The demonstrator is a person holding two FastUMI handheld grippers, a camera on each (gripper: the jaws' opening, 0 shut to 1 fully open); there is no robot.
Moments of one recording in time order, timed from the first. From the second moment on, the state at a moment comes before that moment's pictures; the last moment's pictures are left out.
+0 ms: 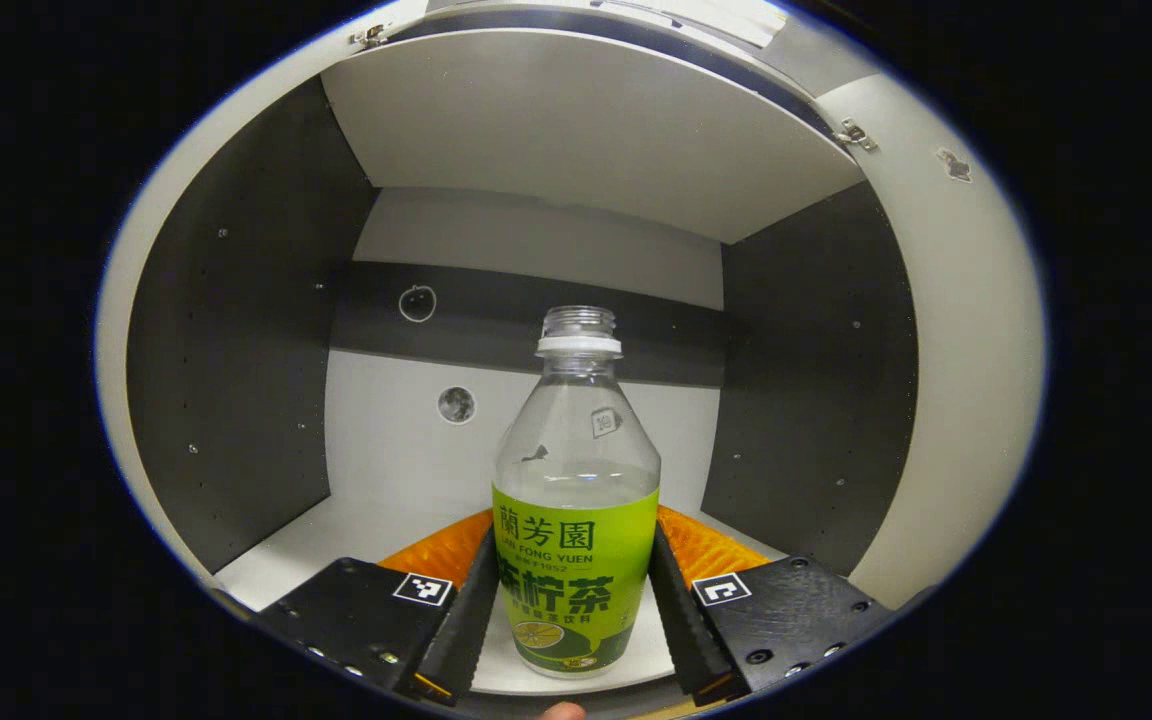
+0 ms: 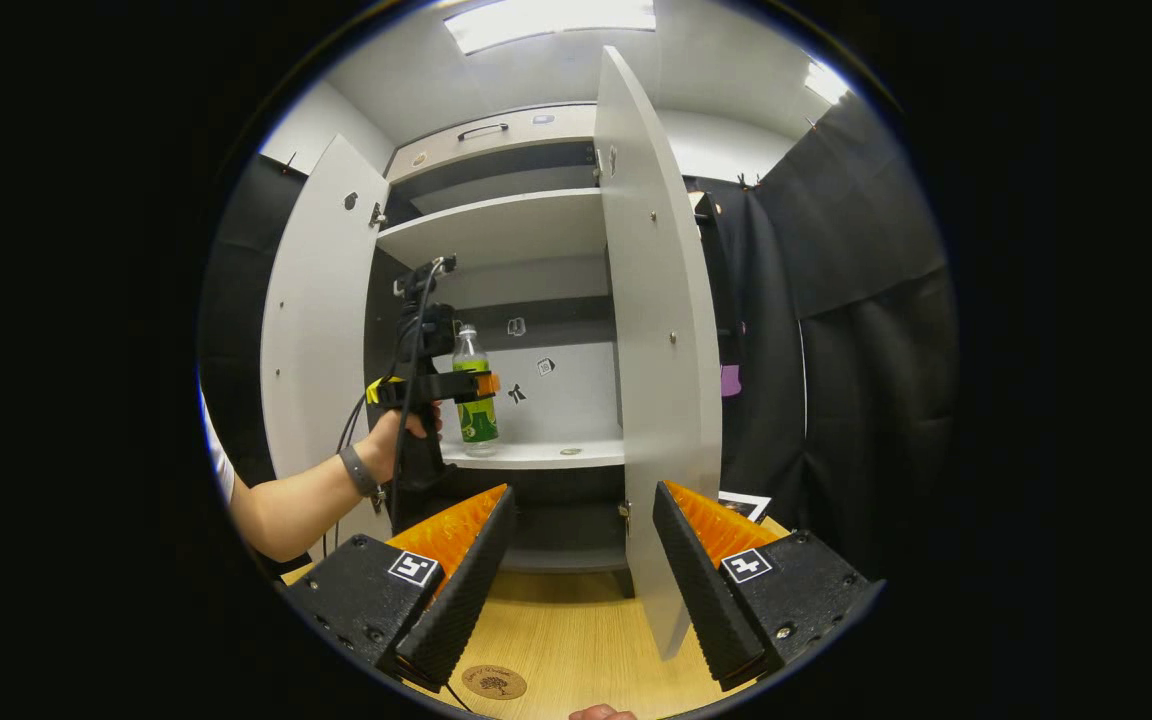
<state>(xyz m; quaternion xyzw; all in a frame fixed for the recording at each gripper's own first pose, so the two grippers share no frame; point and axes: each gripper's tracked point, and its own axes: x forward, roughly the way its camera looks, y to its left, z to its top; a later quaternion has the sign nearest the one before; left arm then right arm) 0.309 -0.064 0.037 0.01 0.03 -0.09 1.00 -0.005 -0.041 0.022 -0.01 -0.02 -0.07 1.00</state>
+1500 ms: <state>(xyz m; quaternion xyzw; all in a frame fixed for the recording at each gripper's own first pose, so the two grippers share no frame) 0.029 -0.093 -0.197 0.02 0.06 -0.12 0.99 -0.011 -0.027 0.036 -0.03 0.00 -0.03 1.00</state>
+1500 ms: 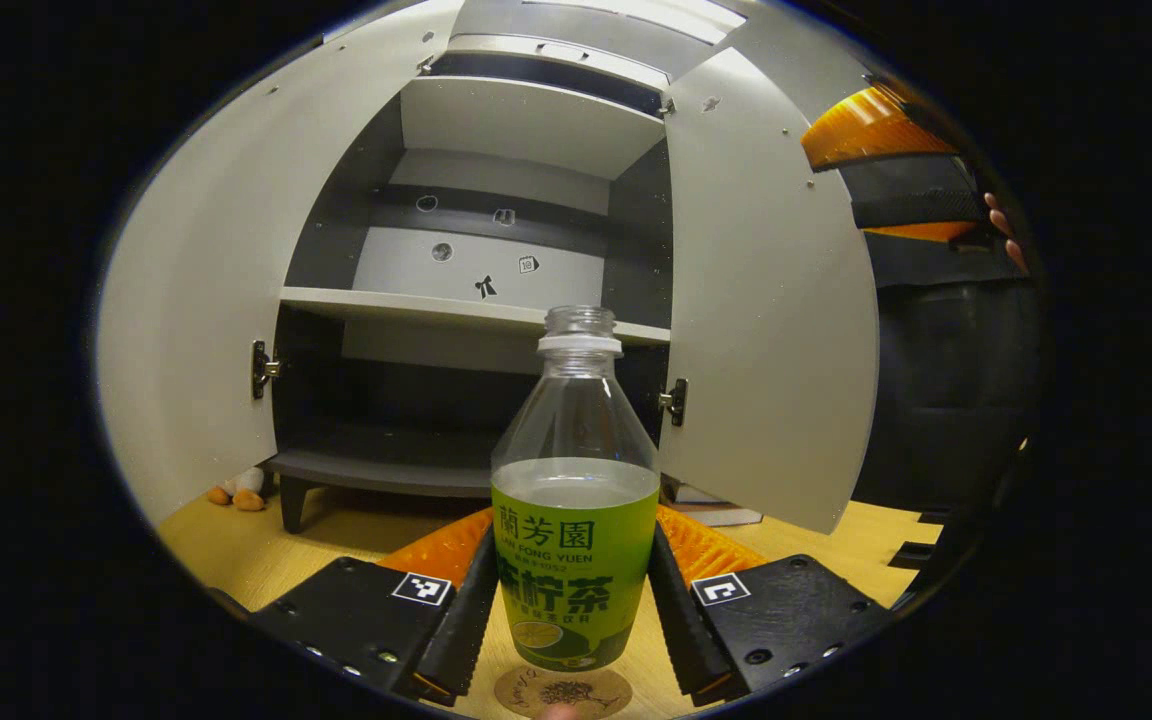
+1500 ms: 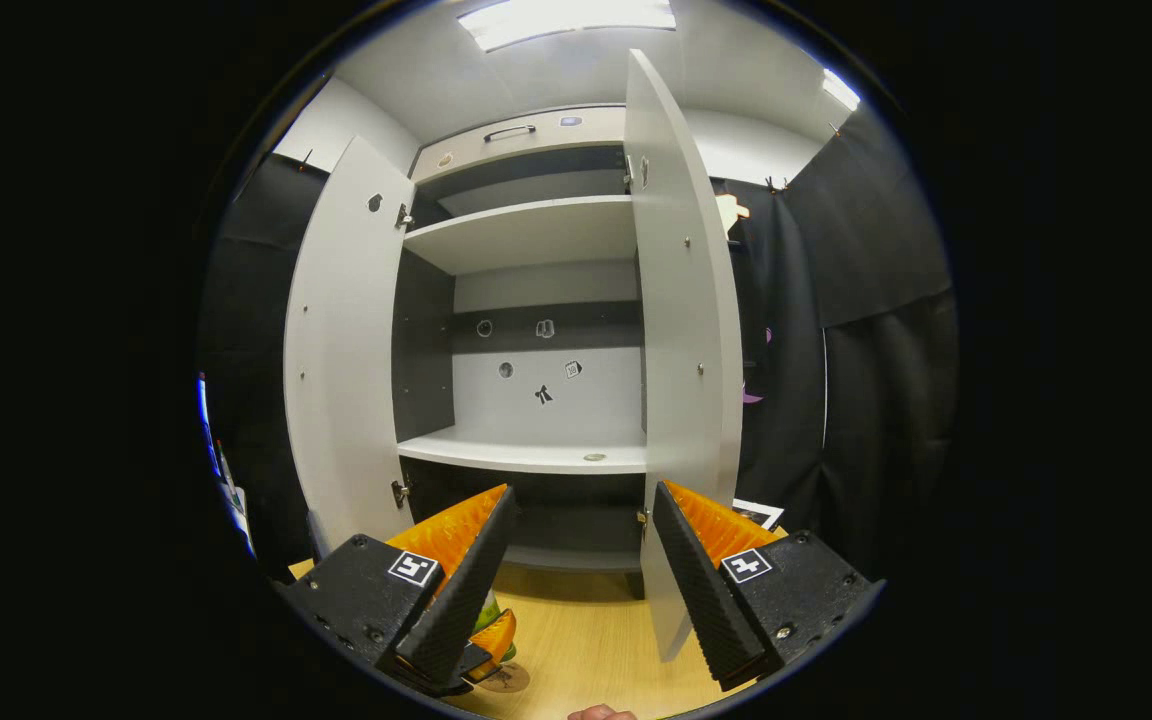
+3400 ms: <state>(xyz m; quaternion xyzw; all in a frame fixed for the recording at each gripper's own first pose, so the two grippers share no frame) -0.004 -0.091 -0.199 0.05 0.08 -0.13 0.99 -0.005 -0.016 0.019 -0.03 0.03 -0.01 1.00</state>
